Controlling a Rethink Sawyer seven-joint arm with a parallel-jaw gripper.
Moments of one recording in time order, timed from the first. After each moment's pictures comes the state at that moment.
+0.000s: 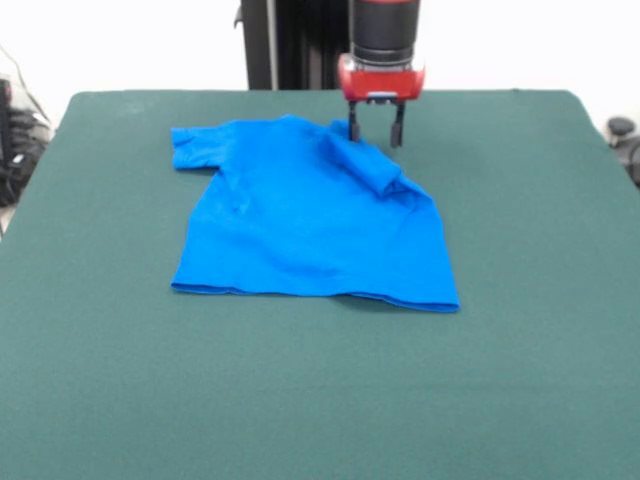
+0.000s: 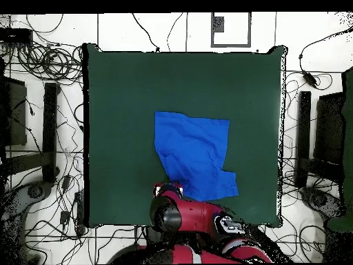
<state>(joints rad) -0.22 -0.48 0.00 2.12 -0.20 -0.18 1.74</state>
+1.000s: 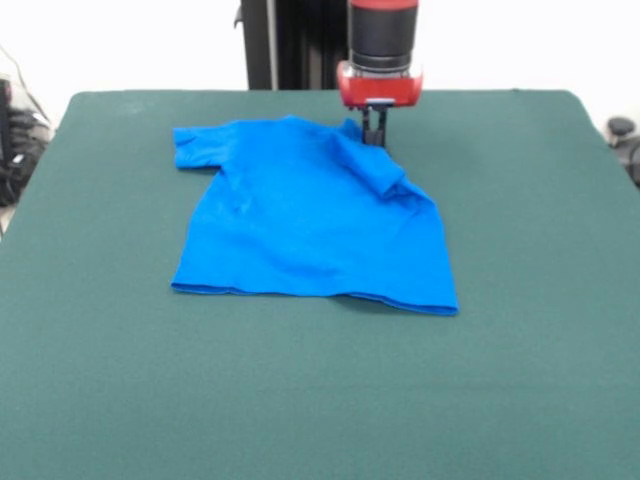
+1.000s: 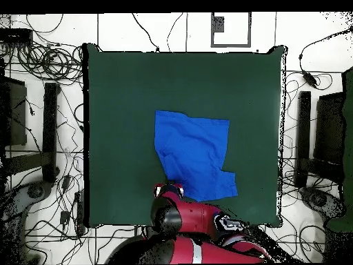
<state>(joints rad) -0.22 -0.44 -0.01 2.12 -0.21 -0.24 1.74</state>
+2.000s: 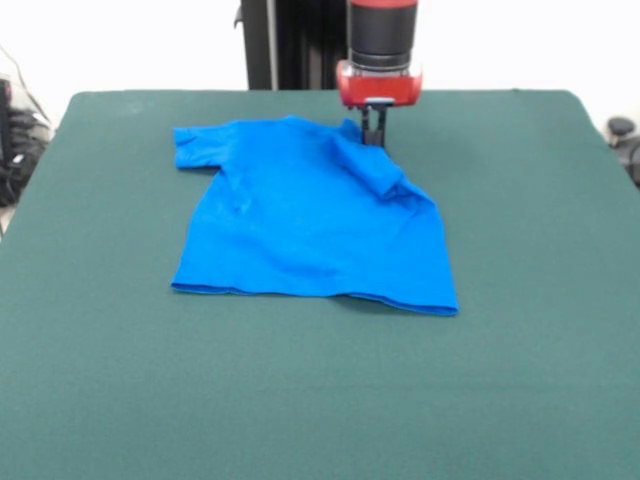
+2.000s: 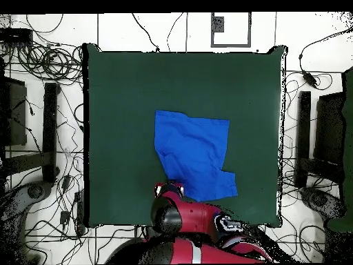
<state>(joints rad) -0.22 -0.46 -0.01 2.12 -0.21 -0.25 1.74</state>
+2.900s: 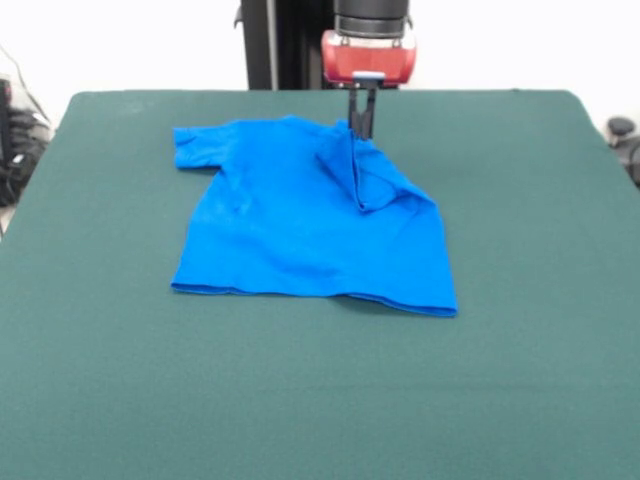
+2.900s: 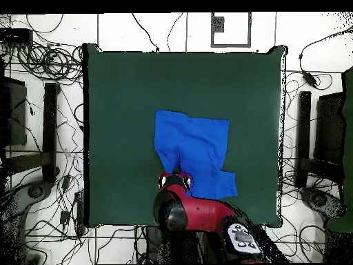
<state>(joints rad) -0.24 -0.62 -0.01 2.12 -0.21 -0.19 1.74</state>
